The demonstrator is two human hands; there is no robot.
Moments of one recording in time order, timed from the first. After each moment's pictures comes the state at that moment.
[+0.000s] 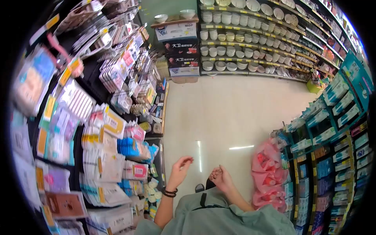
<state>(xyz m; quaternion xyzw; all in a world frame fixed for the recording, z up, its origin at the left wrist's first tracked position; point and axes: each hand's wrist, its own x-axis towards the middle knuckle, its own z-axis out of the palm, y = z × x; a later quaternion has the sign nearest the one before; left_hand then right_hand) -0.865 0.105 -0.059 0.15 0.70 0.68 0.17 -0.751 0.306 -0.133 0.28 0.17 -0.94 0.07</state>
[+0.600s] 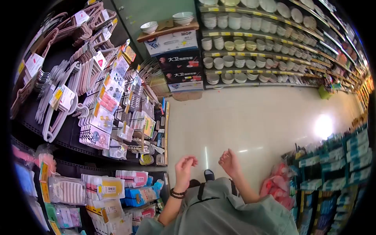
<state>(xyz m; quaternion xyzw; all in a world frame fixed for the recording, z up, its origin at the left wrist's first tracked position) -1.280 0.307 -0.031 0.03 0.60 0.78 0.15 -1.225 0.522 -0.124 0.23 0.17 -0.96 0.01</state>
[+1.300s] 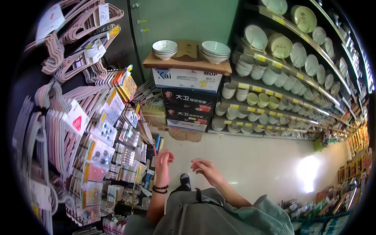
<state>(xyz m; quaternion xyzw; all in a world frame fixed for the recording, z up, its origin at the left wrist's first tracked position) -1.833 0.332 -0.071 -0.02 0.53 0.85 0.02 -1.770 0.540 -0.046 0.09 0.54 -0.82 0.15</state>
